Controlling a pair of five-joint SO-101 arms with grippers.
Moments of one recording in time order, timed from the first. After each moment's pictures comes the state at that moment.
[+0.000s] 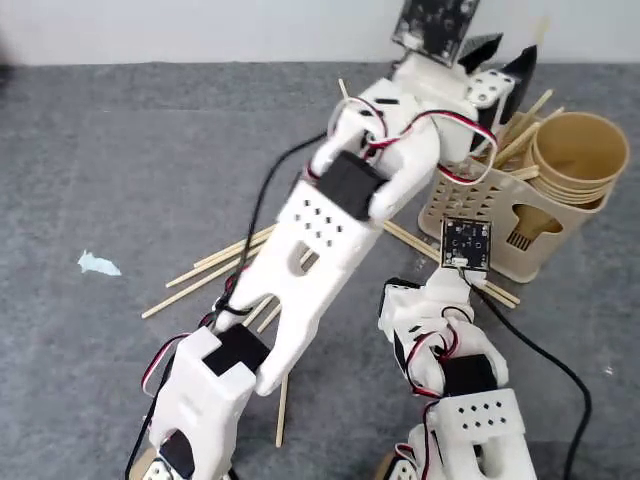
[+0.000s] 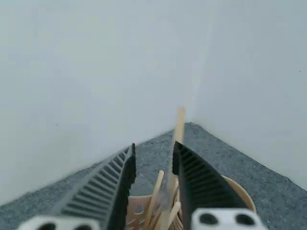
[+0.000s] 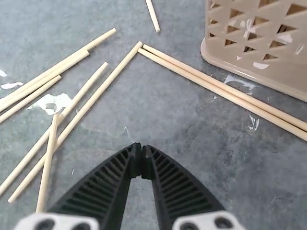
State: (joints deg) left arm 38.7 29.8 -60.3 50.2 17.0; right arm -12.0 -67.2 76.7 44.7 -16.6
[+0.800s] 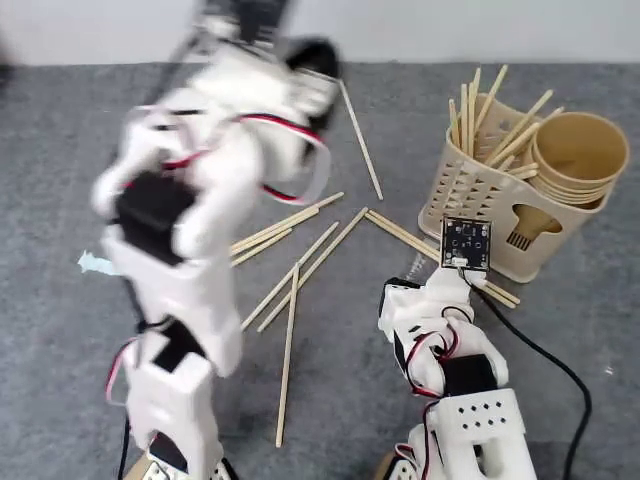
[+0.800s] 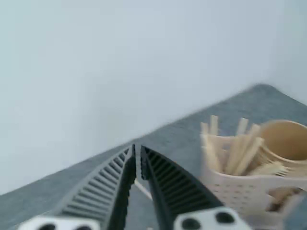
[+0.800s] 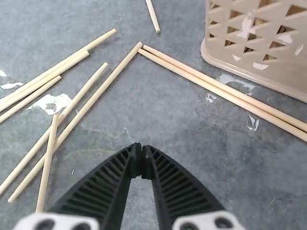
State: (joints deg) left arm 20.4 21.4 -91.5 99.4 7.3; right arm -12.0 -67.2 76.7 44.7 -16.5
